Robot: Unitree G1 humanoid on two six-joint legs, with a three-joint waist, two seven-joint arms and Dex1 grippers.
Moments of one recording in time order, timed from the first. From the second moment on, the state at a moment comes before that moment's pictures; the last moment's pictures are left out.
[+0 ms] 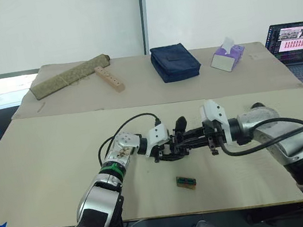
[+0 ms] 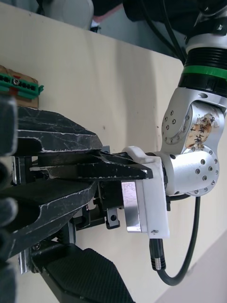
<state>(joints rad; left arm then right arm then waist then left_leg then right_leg) -0.90 0.14 -0.24 1.08 0.06 -0.33 -1.27 -0.47 -0.71 0.23 -0.15 0.45 0.44 1.09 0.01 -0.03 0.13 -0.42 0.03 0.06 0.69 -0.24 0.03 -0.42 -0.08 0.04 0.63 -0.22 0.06</state>
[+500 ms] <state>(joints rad) -0.90 0.14 -0.23 1.09 0.07 -0.33 -1.27 -0.53 -0.70 0.24 -0.14 0.46 0.58 1.09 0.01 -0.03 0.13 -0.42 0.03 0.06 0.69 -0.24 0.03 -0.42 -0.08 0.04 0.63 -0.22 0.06</state>
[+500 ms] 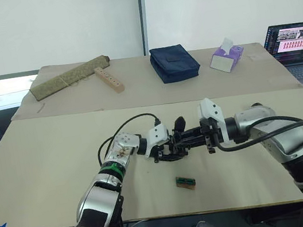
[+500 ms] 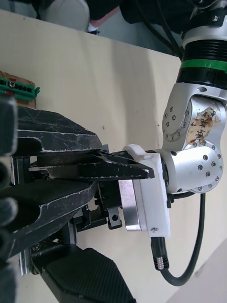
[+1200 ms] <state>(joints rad) -0.91 0.14 -0.23 1.09 0.07 -0.33 -1.27 -0.50 -0.68 0.21 -0.13 0.47 0.53 1.09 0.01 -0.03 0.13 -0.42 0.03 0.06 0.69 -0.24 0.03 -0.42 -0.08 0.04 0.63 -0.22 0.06</state>
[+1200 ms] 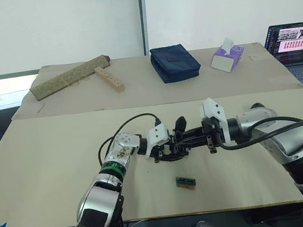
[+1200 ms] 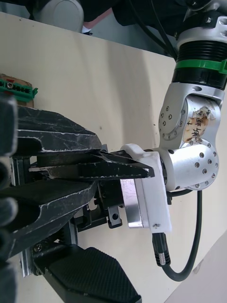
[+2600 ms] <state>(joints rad) -0.62 0.68 -0.05 0.02 -0.40 0.54 -1.54 -0.42 -1.19 0.01 0.04 0.33 1.06 0.79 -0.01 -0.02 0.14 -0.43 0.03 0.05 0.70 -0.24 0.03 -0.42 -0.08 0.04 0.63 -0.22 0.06</state>
